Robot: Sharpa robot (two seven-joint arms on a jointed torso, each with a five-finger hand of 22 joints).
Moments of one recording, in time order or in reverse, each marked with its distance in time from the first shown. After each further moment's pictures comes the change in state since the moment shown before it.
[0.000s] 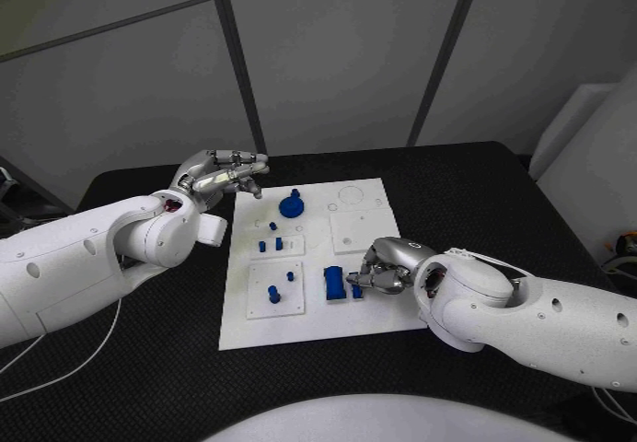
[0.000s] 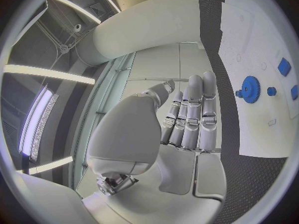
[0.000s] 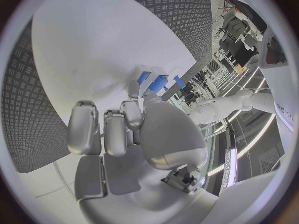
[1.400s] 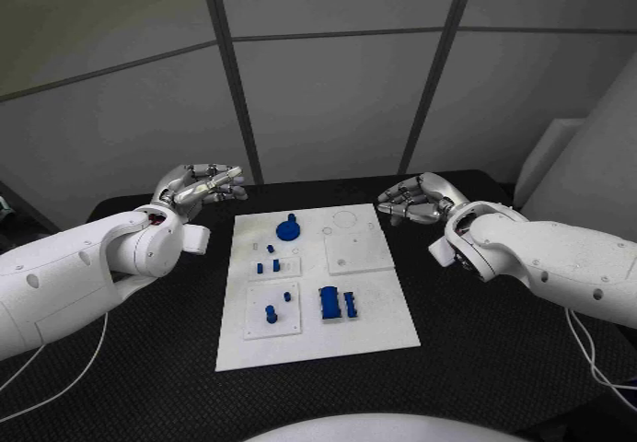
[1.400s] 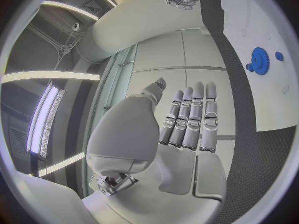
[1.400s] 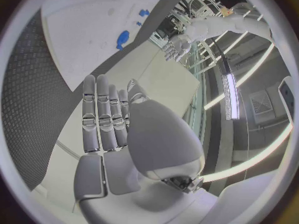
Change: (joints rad) left arm -0.001 0.029 0.000 -0.149 0.028 -0.002 0.049; left_hand -0.048 0.013 -0.164 0.084 -0.008 0.008 -0.017 0.042 0.001 0.008 0.007 0.021 -0.011 -0.195 0.047 -0.306 -0.159 -0.002 -0.226 0.069 -0.288 -0.228; right arm 0.155 0.028 0.019 -0.419 0.776 -0.178 0.648; right_hand 0.277 -0.041 0.044 -0.037 -0.088 -0.182 0.133 -0.216 -0.133 -0.417 0.144 -0.907 -0.808 -0.364 0.142 -1.008 -0.809 0.086 -0.489 0.134 -0.876 -0.855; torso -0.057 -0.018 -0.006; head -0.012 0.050
